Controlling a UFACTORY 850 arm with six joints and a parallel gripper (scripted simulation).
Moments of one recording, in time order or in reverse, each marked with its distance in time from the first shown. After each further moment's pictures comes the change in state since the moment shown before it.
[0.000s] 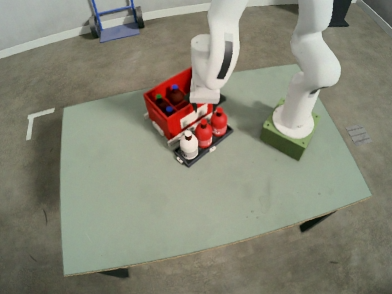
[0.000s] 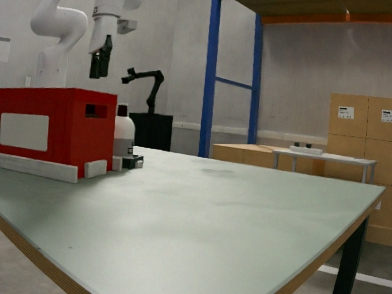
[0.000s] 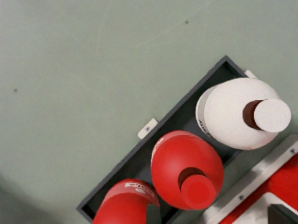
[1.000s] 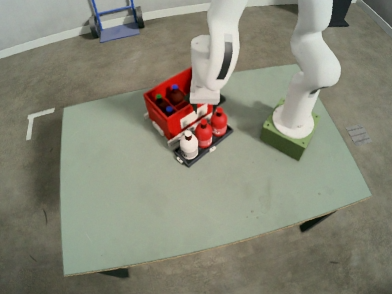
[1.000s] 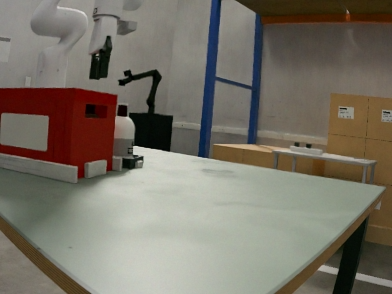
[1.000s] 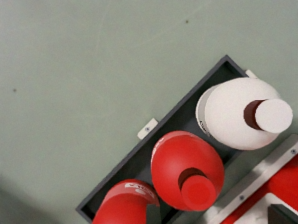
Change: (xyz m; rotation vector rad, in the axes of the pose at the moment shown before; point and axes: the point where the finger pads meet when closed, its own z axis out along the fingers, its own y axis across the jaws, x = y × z) arm 0.000 0.000 0.003 0.000 0.000 0.000
